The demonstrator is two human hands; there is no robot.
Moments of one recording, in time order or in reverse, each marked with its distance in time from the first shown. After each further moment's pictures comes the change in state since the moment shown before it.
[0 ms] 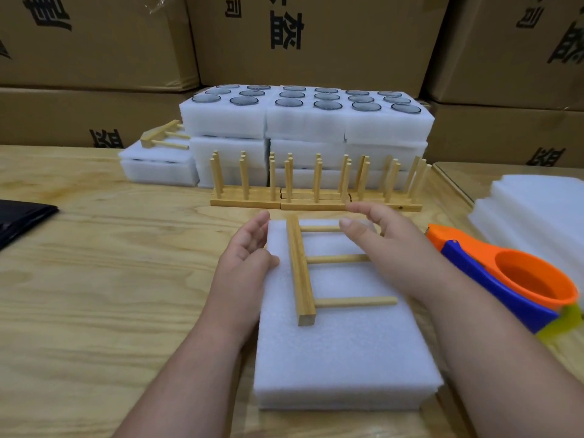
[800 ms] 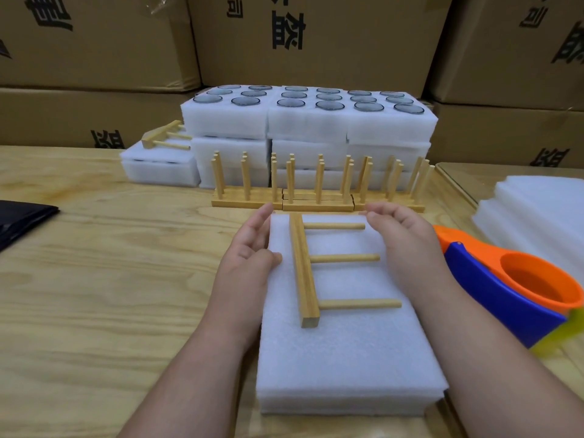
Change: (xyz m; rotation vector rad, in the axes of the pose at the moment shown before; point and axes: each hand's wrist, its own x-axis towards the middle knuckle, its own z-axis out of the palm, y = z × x) left_hand 0.001 -0.001 0.000 -0.099 -0.075 0.027; right_hand 0.004 0.004 0.011 0.422 0.247 0.136
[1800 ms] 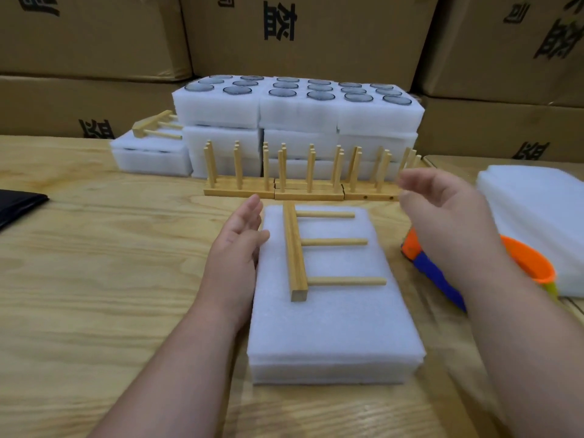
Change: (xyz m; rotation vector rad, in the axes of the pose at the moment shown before) left_hand 0.002 -0.005 0.001 -0.042 0.082 0.032; right_hand -0.015 -0.027 -0.045 -0.353 0.171 -0.280
